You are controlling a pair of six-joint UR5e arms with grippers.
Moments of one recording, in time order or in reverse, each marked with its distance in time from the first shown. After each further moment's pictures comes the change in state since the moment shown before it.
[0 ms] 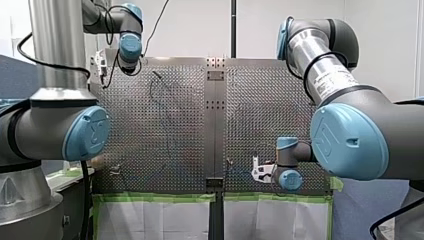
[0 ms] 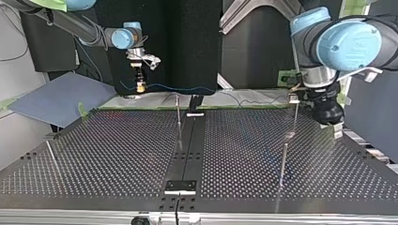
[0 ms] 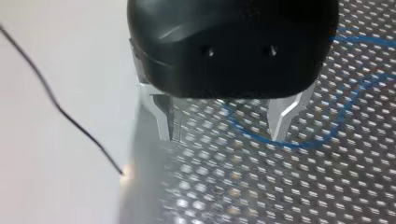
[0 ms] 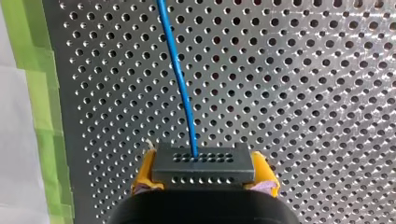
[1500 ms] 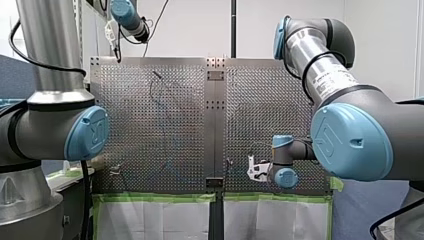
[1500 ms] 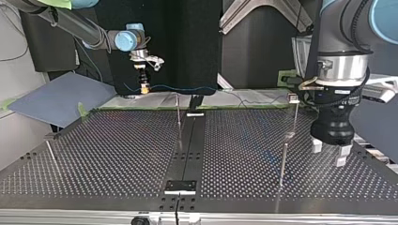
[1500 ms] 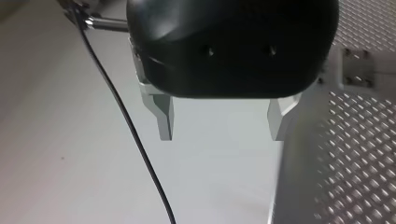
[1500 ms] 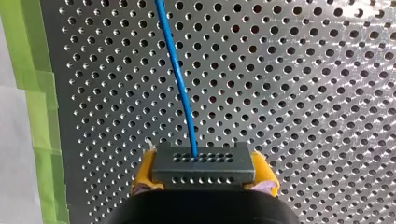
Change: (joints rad) left arm 0.008 0.094 0.191 -0.145 0.344 -0.169; right arm 0.030 0.000 -0.030 0.038 0.004 -0.013
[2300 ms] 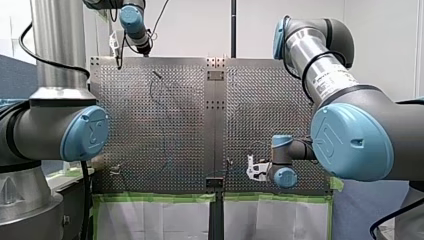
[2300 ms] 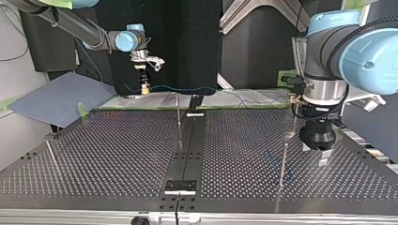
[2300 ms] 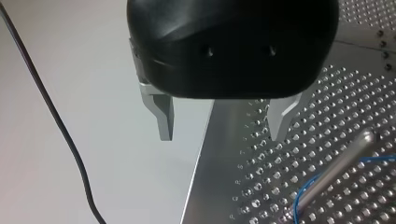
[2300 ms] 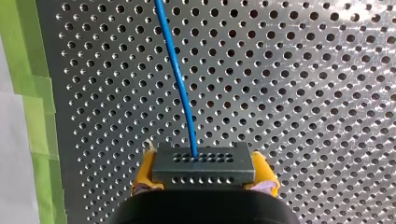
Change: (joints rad) left arm -0.028 -0.134 0.070 -0.101 -0.090 0.081; right arm 0.004 0.000 -0.006 0.002 -0.002 0.006
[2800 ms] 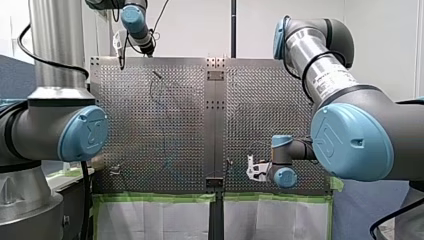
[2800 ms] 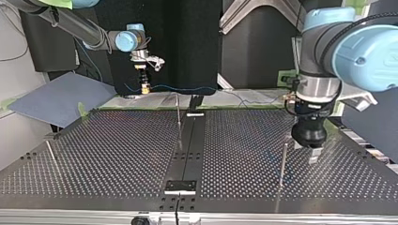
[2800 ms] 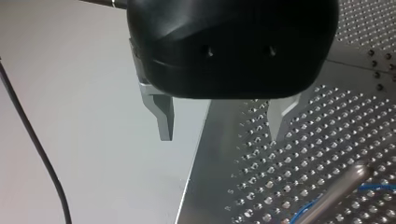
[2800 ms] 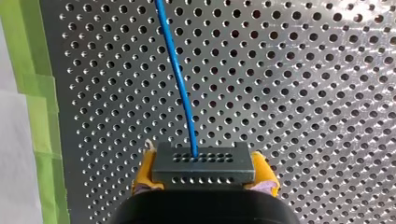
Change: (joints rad) left arm -0.030 0.000 -0.001 -0.008 0.017 0.005; right arm 0.001 0.000 0.000 0.008 0.001 -0.002
